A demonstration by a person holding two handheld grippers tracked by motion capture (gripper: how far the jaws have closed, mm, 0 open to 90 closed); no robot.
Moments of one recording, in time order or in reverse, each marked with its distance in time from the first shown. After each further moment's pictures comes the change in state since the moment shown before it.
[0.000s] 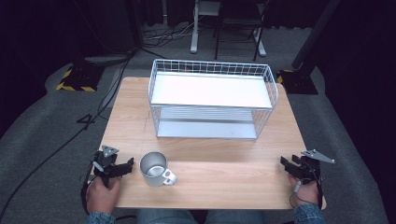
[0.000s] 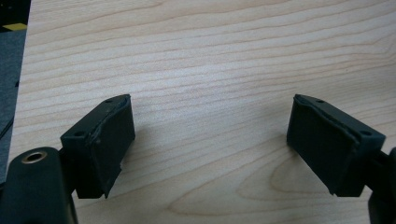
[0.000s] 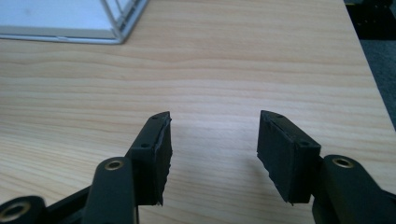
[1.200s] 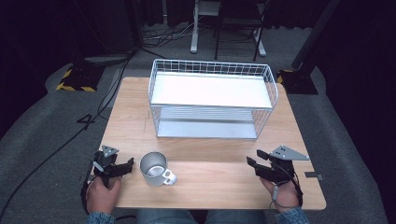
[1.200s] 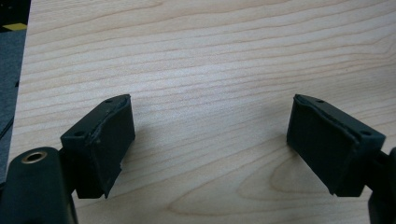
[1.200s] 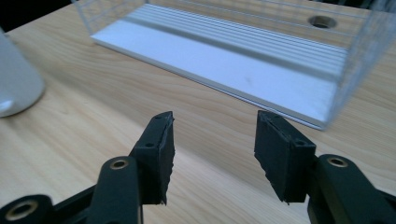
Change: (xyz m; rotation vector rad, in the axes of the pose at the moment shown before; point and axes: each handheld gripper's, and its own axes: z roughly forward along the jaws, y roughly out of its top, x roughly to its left) left arm 0.000 0.000 0.000 0.000 0.000 0.000; right arm 0.128 0.046 -0.046 -0.082 0.324 -0.245
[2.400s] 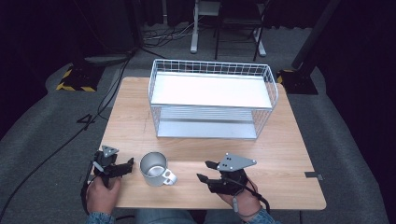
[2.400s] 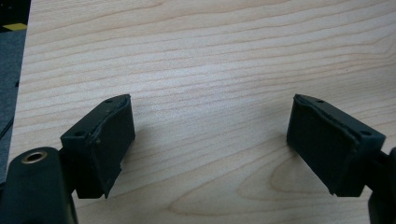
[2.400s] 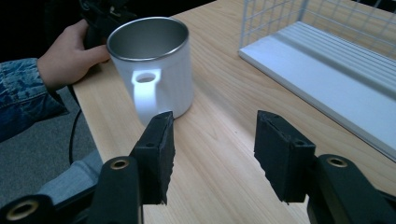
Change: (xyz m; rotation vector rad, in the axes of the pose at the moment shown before) left arm 0.000 0.000 0.000 0.002 -0.003 -0.001; right arm 0.121 0.033 0.041 0.021 0.325 -0.222
